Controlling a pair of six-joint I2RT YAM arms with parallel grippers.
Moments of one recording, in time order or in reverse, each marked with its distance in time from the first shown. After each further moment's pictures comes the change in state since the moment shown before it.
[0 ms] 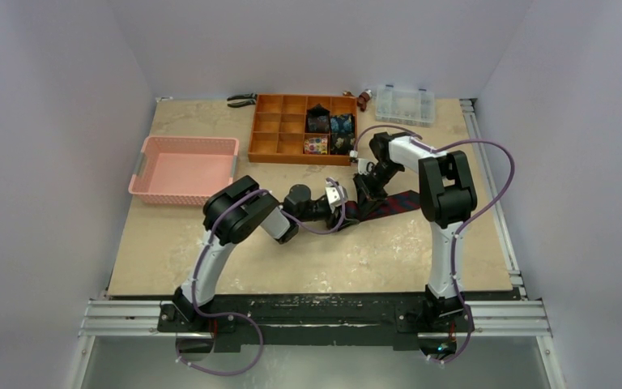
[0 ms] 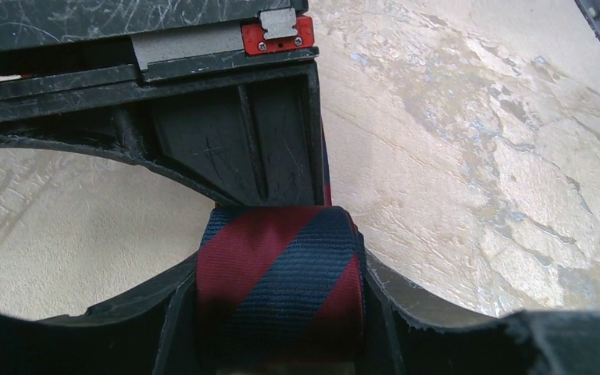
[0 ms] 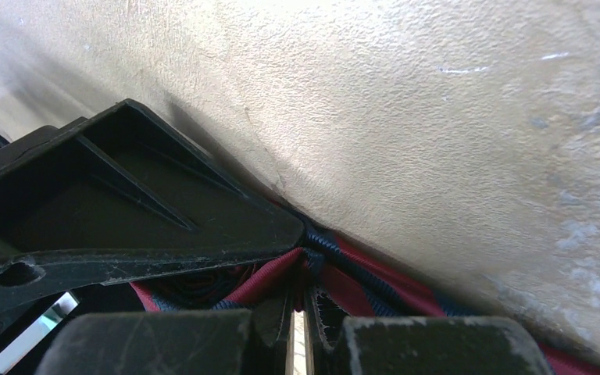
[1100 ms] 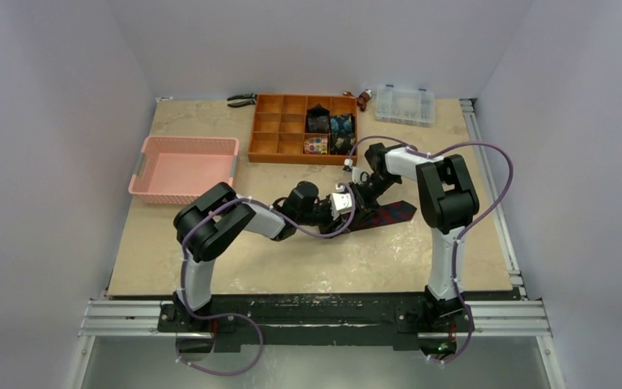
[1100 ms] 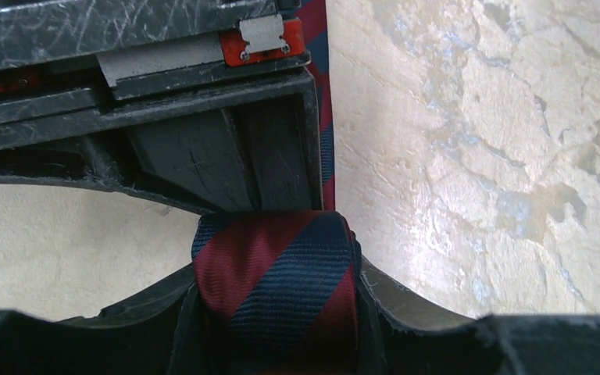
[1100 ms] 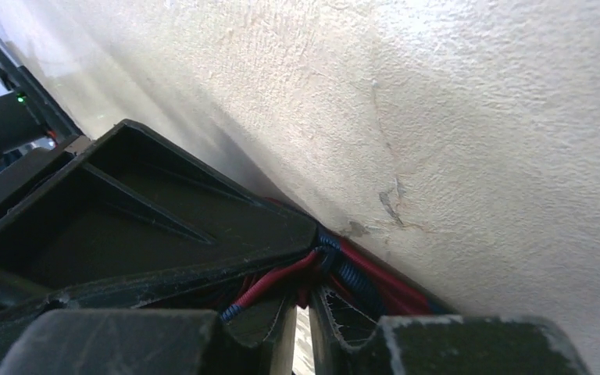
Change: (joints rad) left arm -0.047 -0.254 -0.060 -0.522 -0.118 0.183; right arm 0.046 -0.068 -0.167 0.123 -0.147 0.032
